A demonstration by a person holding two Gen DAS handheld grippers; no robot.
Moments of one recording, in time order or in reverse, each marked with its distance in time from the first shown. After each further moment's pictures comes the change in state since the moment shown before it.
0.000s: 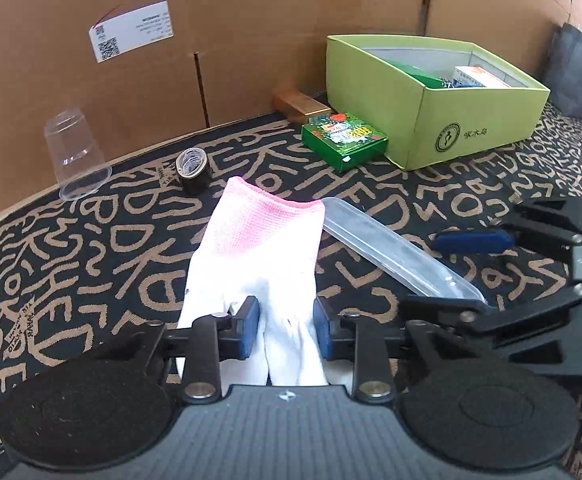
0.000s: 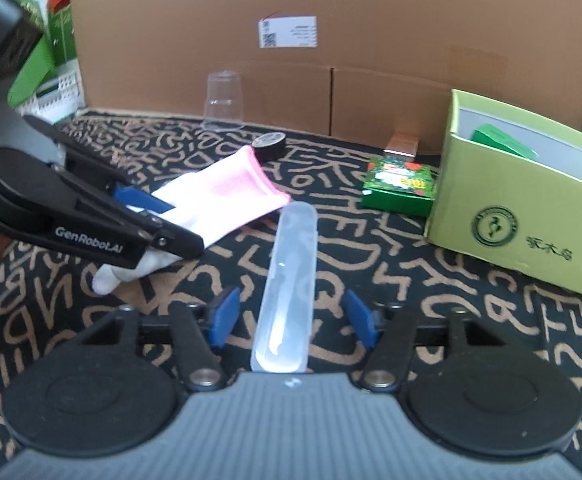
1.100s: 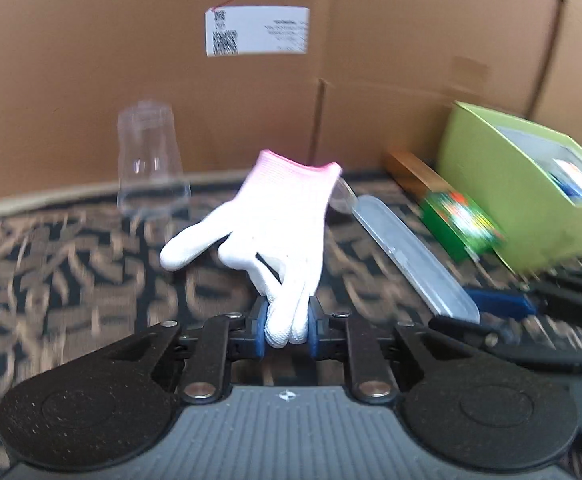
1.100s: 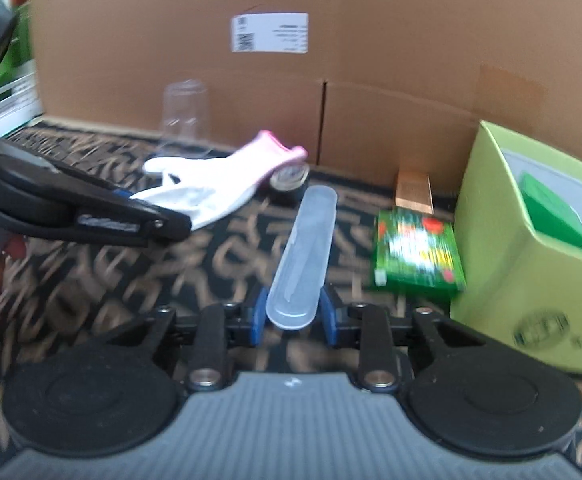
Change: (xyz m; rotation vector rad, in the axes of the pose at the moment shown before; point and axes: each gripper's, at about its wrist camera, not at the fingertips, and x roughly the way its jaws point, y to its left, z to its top) left arm 0.023 0.043 0.014 -0.231 -0.104 0.075; right arm 0.061 0.000 0.041 -0.001 0.002 -0.076
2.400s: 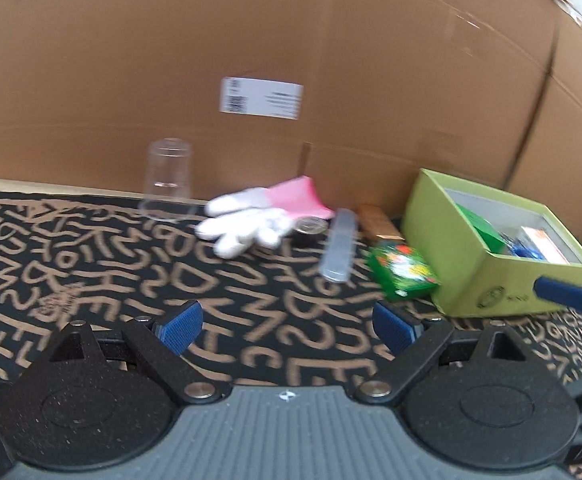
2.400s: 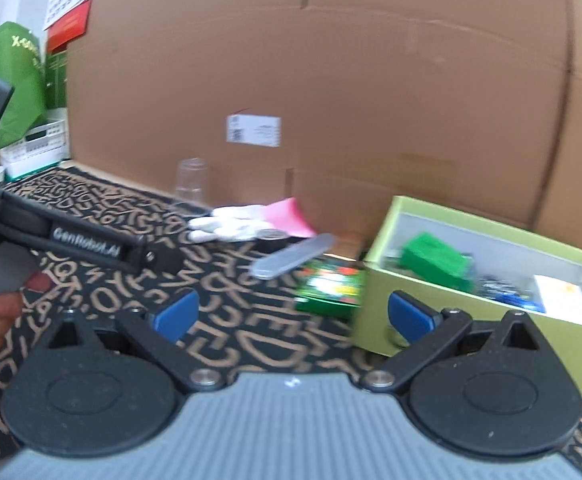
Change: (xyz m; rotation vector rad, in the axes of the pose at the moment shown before) left arm -0.044 -0.037 -0.009 -0.178 -0.168 0.063; right arm -0.091 -0.036 -0.002 -0.047 -0.202 0.011
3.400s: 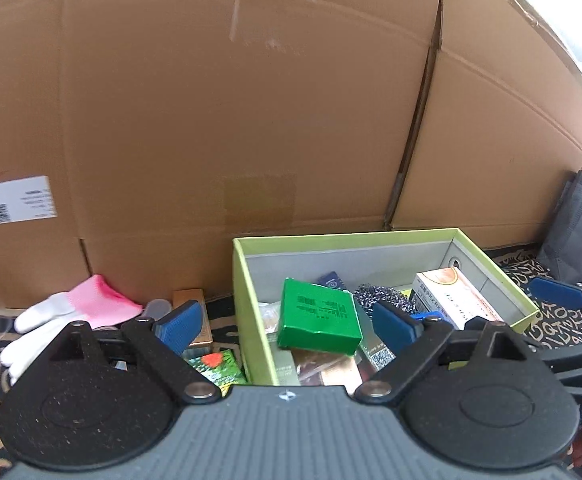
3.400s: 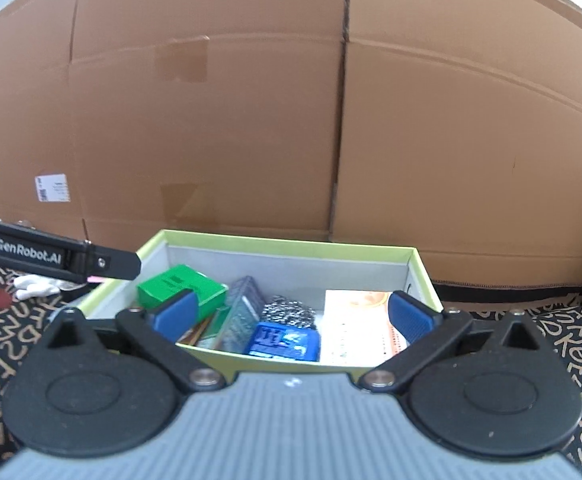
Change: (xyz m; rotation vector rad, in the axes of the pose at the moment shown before) left arm 0.063 -0.166 0.061 0.177 -0.052 -0.190; right arm -0.027 -0.173 -0.001 0.196 -0.083 -0.305
